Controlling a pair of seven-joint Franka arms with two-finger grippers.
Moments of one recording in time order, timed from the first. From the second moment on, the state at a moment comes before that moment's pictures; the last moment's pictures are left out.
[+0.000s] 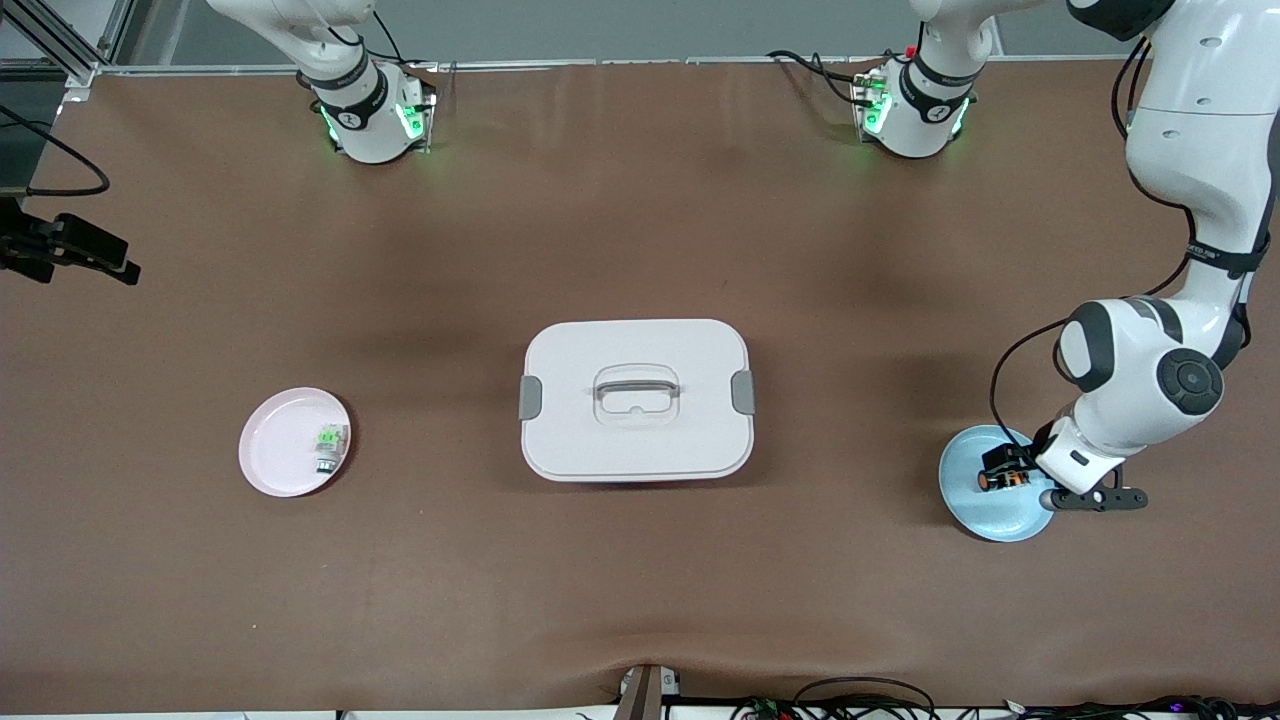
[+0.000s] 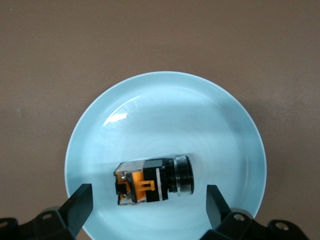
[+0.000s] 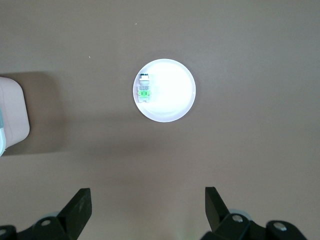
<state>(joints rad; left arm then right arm) 0.21 0.64 -0.16 -1.76 0.10 2.51 0.01 -0.08 0.03 0.00 -1.53 0.02 1.51 -0.03</state>
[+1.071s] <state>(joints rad) 0.21 0.70 -0.16 -1.74 0.10 2.55 0.01 -0.08 0.03 0.00 -1.53 0.02 1.51 -0.03</state>
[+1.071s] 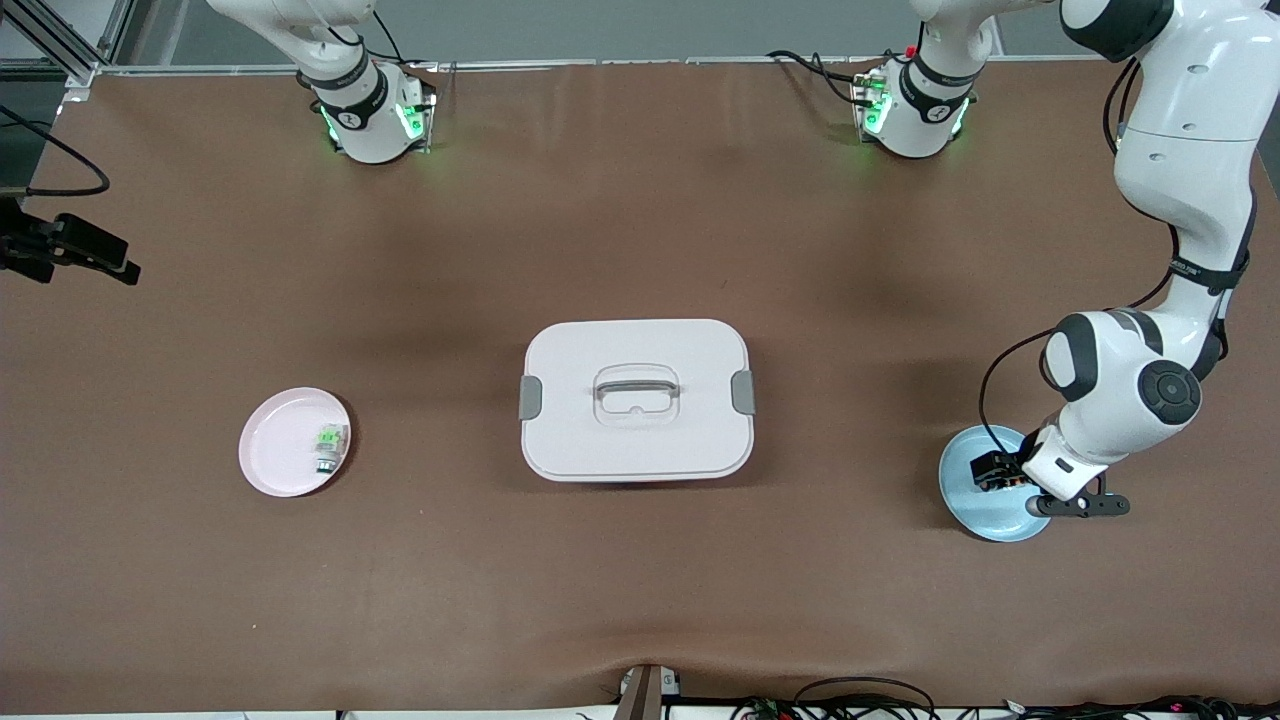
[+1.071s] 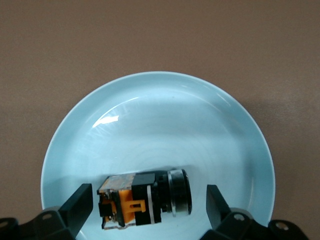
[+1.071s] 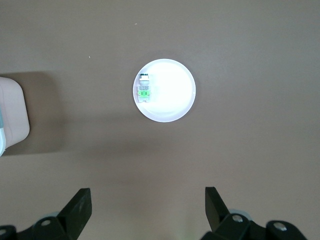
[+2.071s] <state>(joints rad) 0.21 0.71 -0.16 -1.73 0.08 2.55 0.01 -0.08 0.03 0.00 -1.53 0.02 1.51 -0.03</state>
